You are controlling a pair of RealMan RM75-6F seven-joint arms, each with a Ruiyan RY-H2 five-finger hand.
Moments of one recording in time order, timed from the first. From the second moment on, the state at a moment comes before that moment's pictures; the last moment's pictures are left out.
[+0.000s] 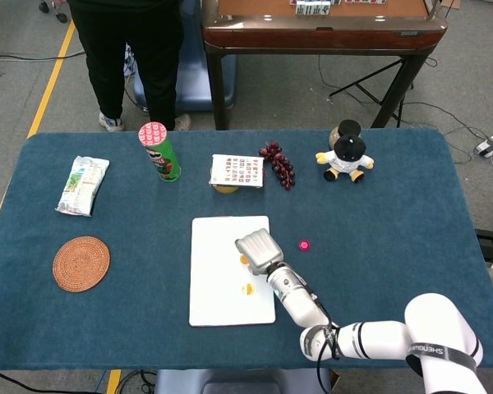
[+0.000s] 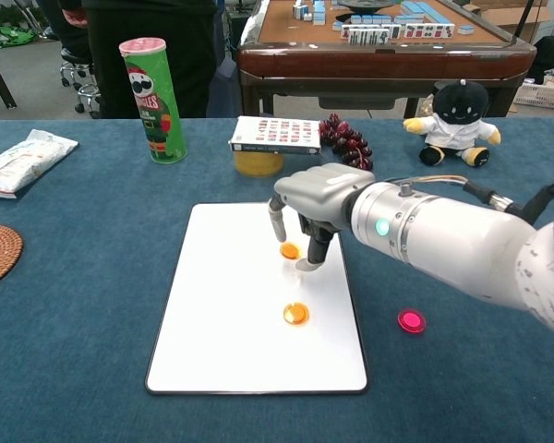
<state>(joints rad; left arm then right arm) -0.03 -0.96 -0.11 -1.61 1.33 1.47 -0.13 1.00 -1.78 0.17 -1.47 -0.70 0.96 -0.81</state>
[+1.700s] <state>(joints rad) -0.04 -0.97 -0.11 -1.61 1.33 1.47 -0.10 0.71 -1.51 -0.12 -1.69 -1.07 1.06 -0.73</state>
